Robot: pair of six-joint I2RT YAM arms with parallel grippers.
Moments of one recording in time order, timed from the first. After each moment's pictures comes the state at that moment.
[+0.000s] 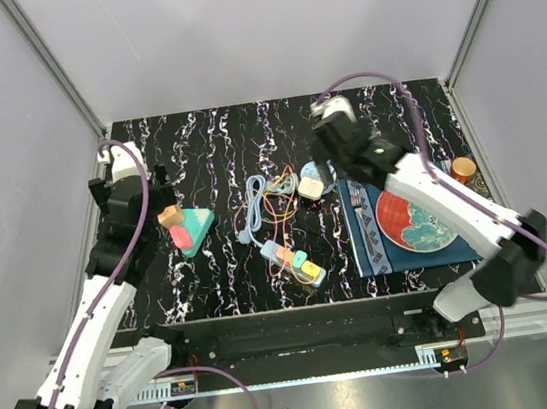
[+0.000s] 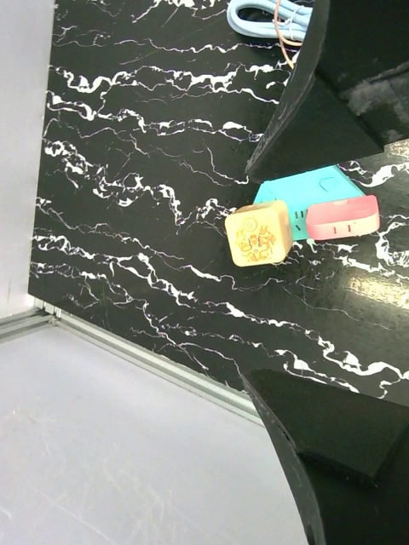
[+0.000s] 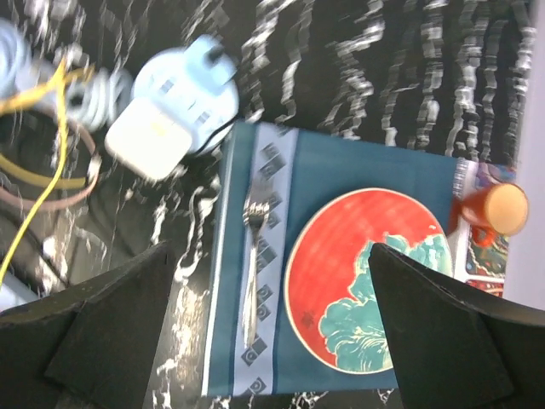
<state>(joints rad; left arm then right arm) -0.33 0.90 0.95 -0.40 -0.62 -0.07 0.69 1.53 1.49 -0.87 0.52 0.16</state>
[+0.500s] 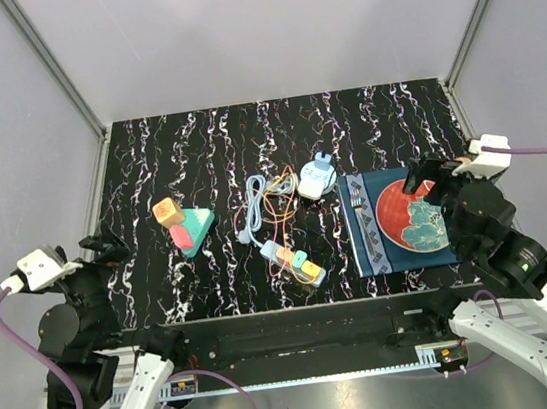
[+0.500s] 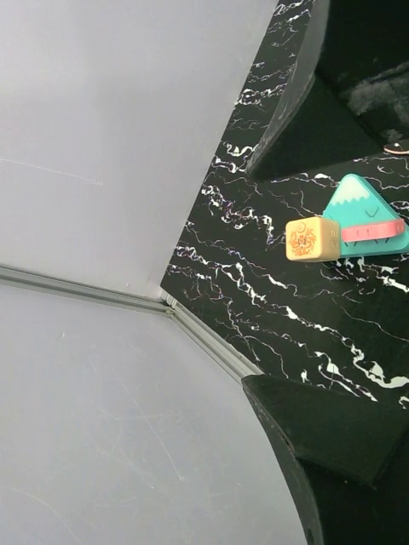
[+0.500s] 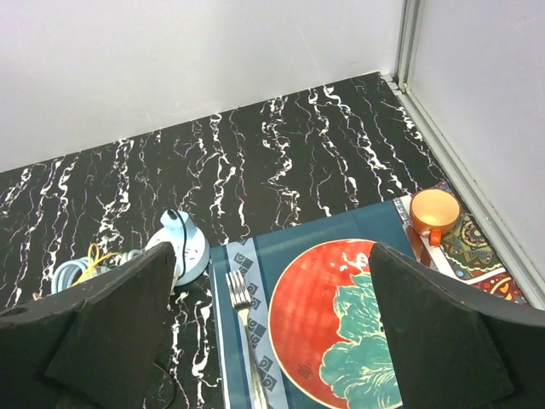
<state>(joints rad) -0.33 0.23 0.87 -0.46 -0.69 -0.12 0.63 0.61 1.00 -0.53 0.78 0.28</state>
